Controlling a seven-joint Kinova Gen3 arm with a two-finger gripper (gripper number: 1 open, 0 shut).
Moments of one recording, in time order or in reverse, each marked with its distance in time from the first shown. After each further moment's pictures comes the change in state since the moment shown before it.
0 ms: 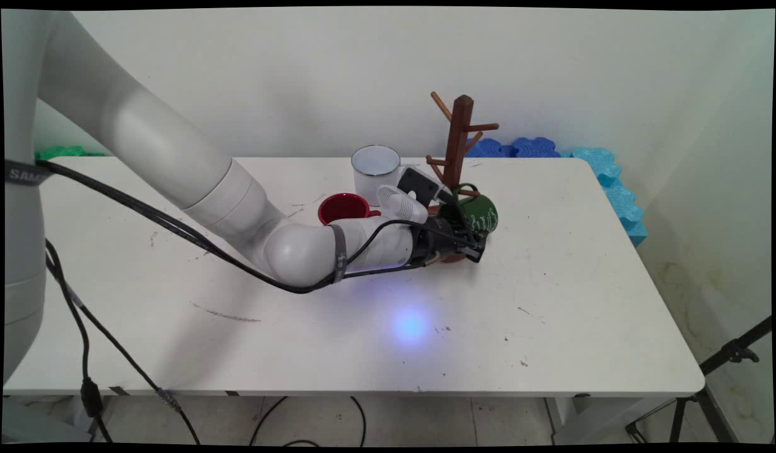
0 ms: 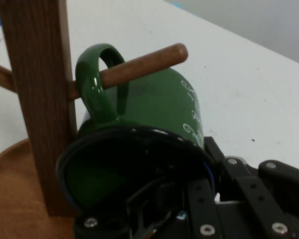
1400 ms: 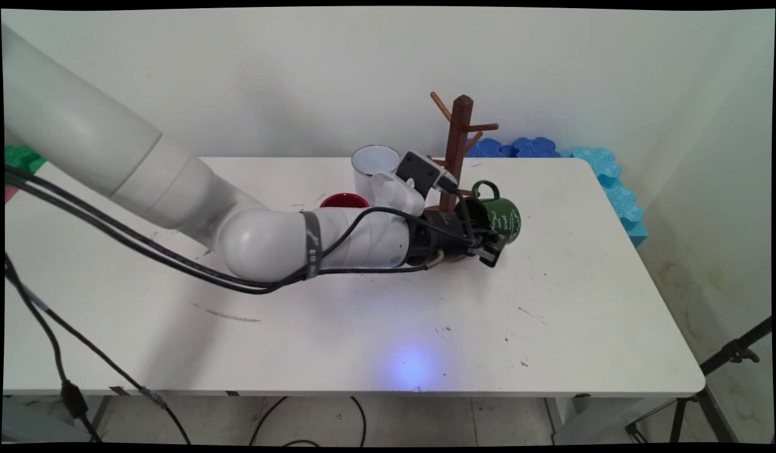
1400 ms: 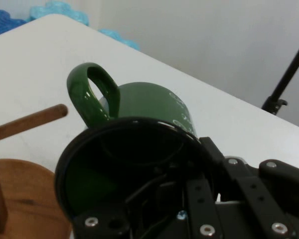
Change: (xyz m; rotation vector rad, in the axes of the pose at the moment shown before) arm 0.035 0.034 -0.055 -0.139 0.022 0.001
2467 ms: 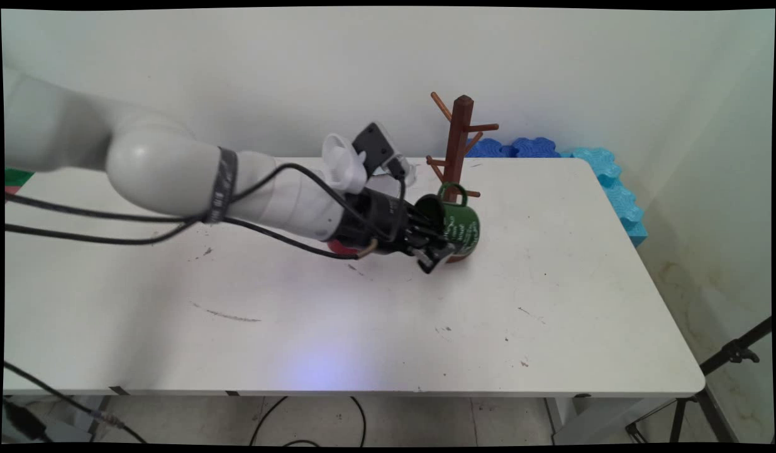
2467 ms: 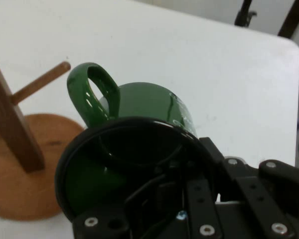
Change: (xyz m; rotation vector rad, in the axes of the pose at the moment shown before) arm 0.041 -0.022 -0.086 -0.088 -0.222 0.207
